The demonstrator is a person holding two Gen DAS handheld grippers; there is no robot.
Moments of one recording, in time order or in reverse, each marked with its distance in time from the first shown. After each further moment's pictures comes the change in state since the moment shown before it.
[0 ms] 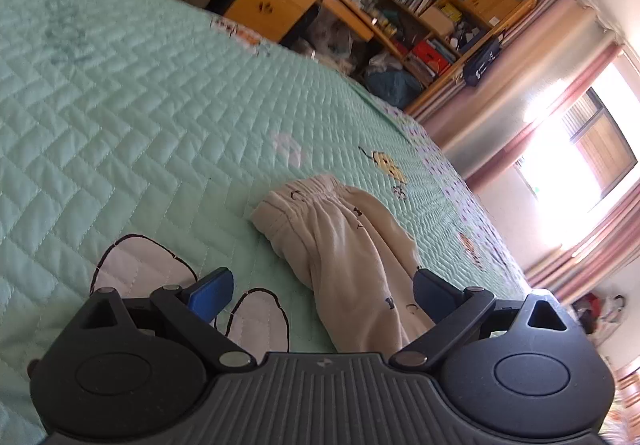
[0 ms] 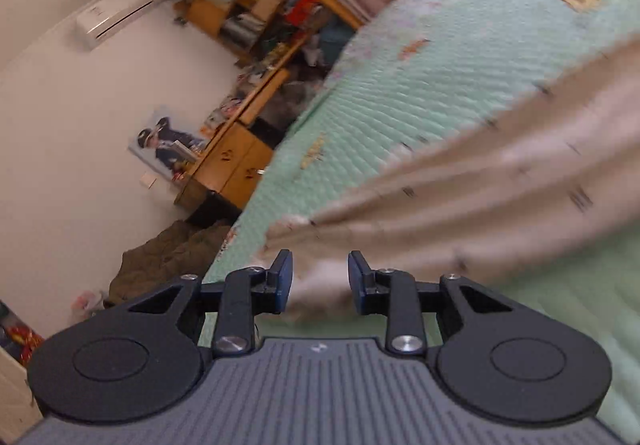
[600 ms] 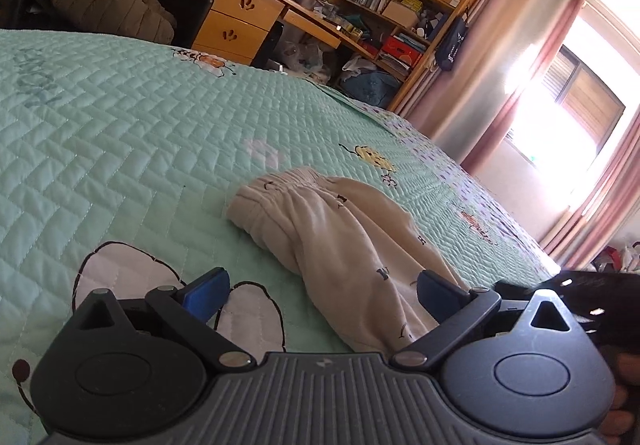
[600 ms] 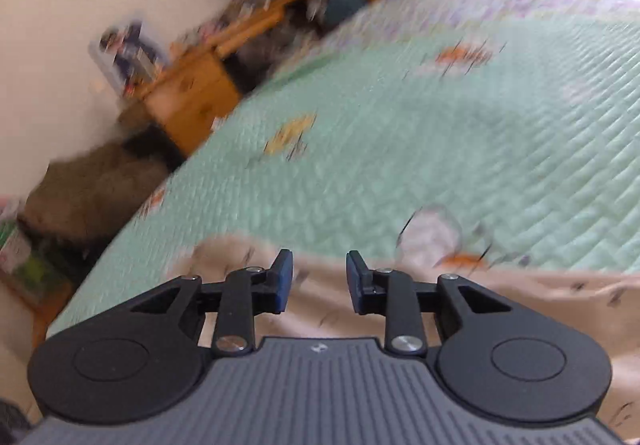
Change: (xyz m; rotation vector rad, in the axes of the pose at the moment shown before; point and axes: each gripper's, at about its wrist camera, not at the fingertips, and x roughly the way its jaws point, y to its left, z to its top) left arm -0.001 -0.014 -0.016 0.153 -0.019 -0.011; right arm 0.134 0.045 0.033 -0.301 0.227 -0.231
